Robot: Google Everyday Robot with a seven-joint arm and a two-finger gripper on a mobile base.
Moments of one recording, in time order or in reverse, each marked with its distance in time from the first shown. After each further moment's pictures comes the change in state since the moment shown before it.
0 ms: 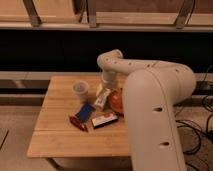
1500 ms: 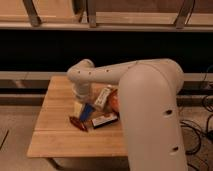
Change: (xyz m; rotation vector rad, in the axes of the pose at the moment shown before) arm 0.068 0.175 0.006 -0.070 0.025 -0.881
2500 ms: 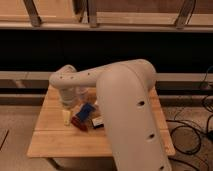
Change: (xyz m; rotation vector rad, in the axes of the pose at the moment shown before) arm -0.045 0.048 0.022 -0.033 0.089 -0.201
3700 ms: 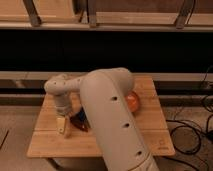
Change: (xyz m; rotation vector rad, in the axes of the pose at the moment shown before) arm -0.023 0.020 0.061 -0.171 0.062 -0.035
